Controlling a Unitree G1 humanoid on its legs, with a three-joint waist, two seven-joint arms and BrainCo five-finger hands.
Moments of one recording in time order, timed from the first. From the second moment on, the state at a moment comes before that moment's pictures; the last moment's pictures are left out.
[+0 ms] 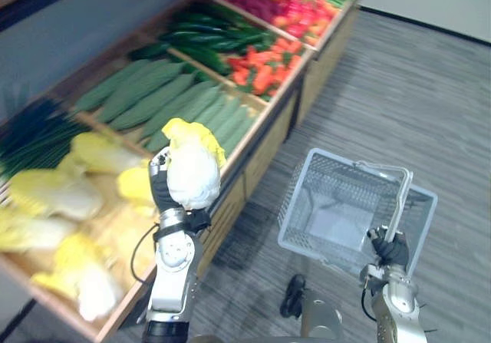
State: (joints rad) left arm 0.00 -0.01 -0.22 -0.06 -0.17 -0.17 0.29; right arm 0.17 -0.12 -0.20 0.01 0.17 -0.04 -0.21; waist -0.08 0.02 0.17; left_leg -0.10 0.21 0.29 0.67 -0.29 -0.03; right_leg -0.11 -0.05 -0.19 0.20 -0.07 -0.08
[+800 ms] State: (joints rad) left arm -0.19 0.04 -0.50 0.34 0.04 -0.09 0.22; right arm 0.21 -0.14 0.23 -0.11 0.24 -0.03 -0.01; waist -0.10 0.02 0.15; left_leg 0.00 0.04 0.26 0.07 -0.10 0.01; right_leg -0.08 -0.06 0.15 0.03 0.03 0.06
